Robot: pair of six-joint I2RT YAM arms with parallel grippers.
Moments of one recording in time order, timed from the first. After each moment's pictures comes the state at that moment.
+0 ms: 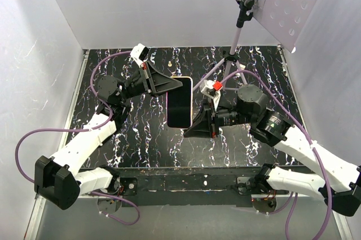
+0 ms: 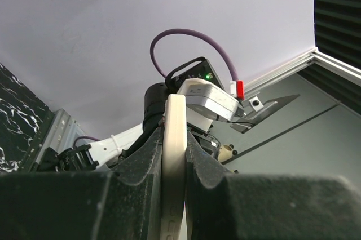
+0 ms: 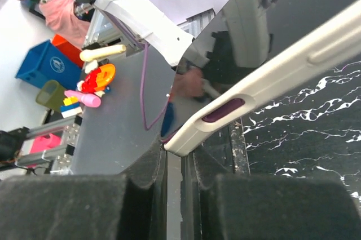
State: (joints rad) left arm -0.48 1.15 0.94 0.73 0.85 -1.52; right arm 0.91 0.96 1.04 -0.19 -0.76 0.40
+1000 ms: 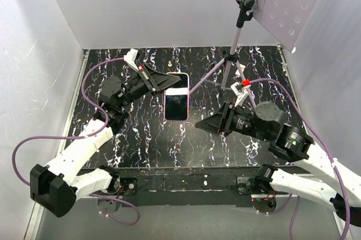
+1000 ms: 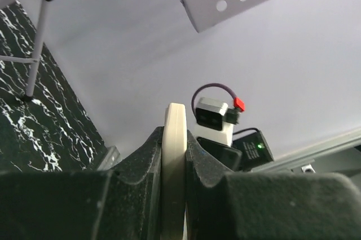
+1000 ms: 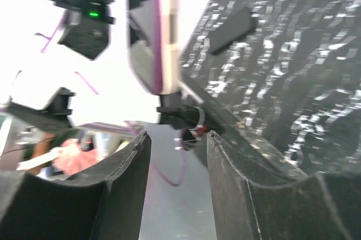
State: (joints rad) left arm -0.50 1.08 0.90 0.45 0.55 -1.31; right arm 0.99 0.75 0.96 -0.44 -0.11 0.85
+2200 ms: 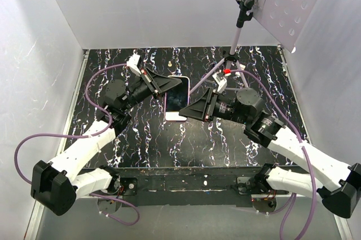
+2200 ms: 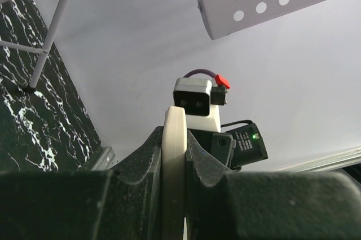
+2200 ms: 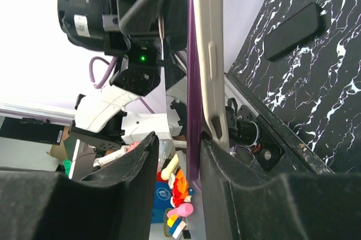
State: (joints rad) left arm -0.51 1.09 0.84 0.48 0.49 -1.36; right arm 0.86 0.96 0.90 0.01 -0.39 1.14
